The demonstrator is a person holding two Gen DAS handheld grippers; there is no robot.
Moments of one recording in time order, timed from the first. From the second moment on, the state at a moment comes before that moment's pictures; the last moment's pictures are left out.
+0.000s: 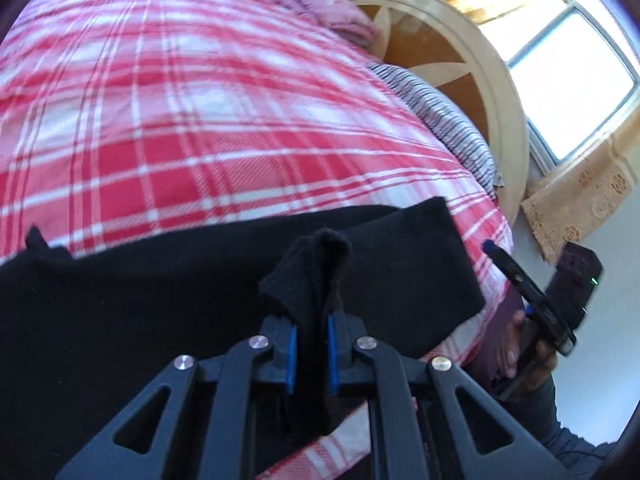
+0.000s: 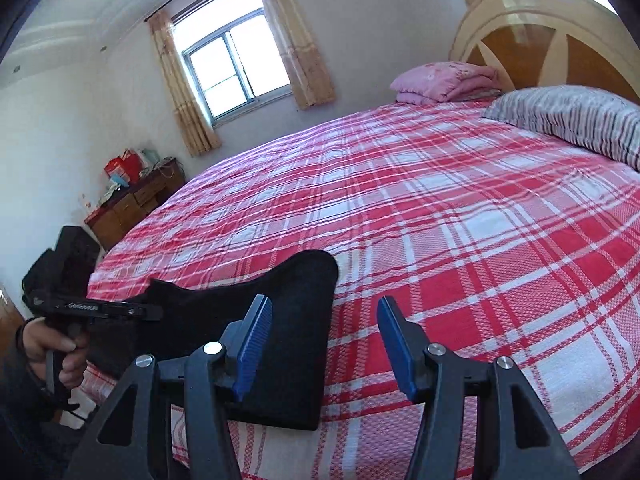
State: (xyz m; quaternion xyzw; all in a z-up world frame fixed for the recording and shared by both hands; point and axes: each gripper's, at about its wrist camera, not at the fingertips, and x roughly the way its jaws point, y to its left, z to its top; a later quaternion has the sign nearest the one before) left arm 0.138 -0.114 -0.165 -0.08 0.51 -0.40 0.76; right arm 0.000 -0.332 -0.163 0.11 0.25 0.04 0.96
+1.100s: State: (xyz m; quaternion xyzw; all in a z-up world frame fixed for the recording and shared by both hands) left arm 0.126 -0.053 -0.150 0.02 0.42 -0.31 0.85; right arm 0.058 -0.274 -0.170 0.03 0.34 0.06 0.94
